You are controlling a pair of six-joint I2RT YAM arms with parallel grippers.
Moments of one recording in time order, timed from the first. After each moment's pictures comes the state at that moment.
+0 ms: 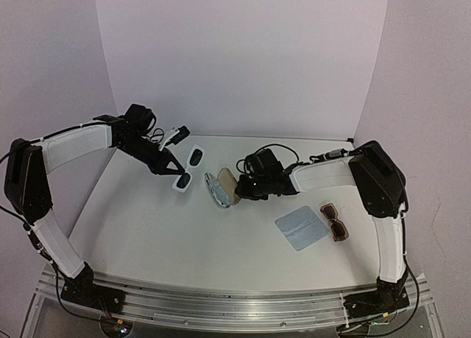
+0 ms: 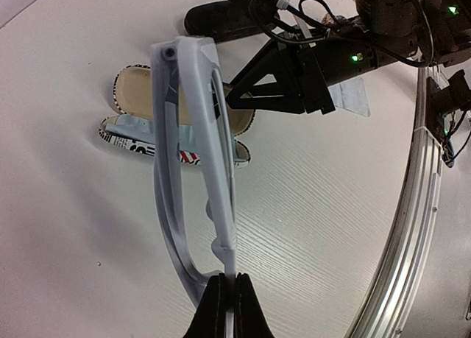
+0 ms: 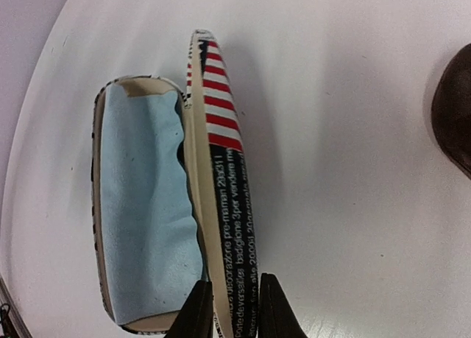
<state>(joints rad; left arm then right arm) -0.41 1.66 1.37 -0.71 0.62 0.34 0.77 2.15 1.42 -0.05 -0.03 0.67</state>
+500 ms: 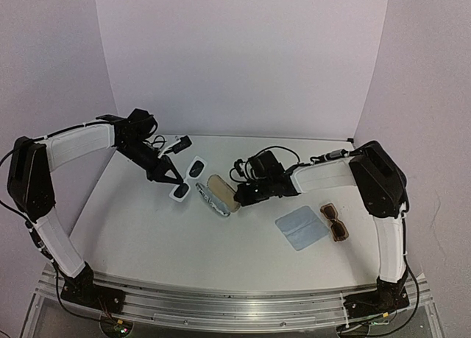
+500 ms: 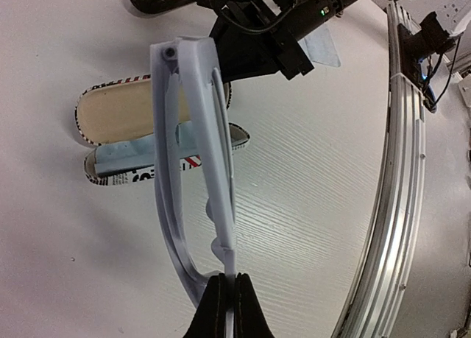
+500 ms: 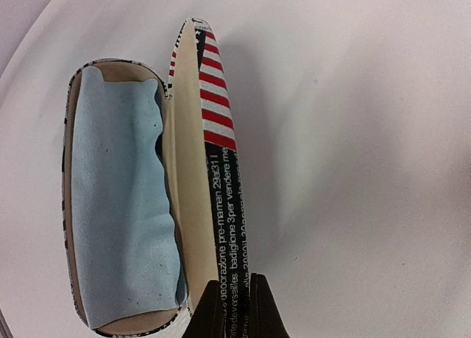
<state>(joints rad) -0.41 1.68 1.39 -0.84 0.68 0.53 0.77 2.14 1.41 -0.07 -0.14 0.34</state>
